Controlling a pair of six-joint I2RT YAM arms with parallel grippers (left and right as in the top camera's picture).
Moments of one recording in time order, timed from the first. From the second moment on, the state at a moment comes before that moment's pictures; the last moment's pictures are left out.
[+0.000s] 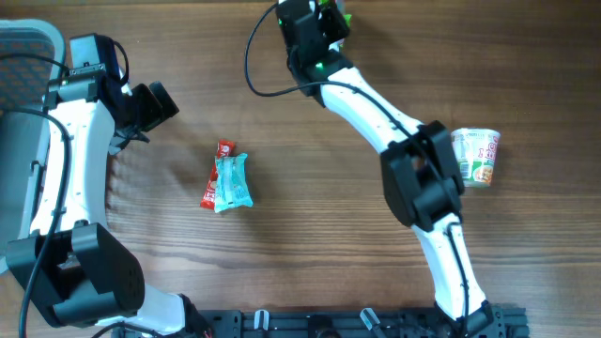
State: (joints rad) left arm 0.19 1.70 1.45 -1.01 0.04 -0.40; right arm 0.55 2.36 2.01 -0.12 0.81 -0.41
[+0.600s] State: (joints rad) left arm 0.19 1.70 1.45 -1.01 0.04 -0.40; right arm 0.23 1.95 1.41 -1.04 0.11 -0.02
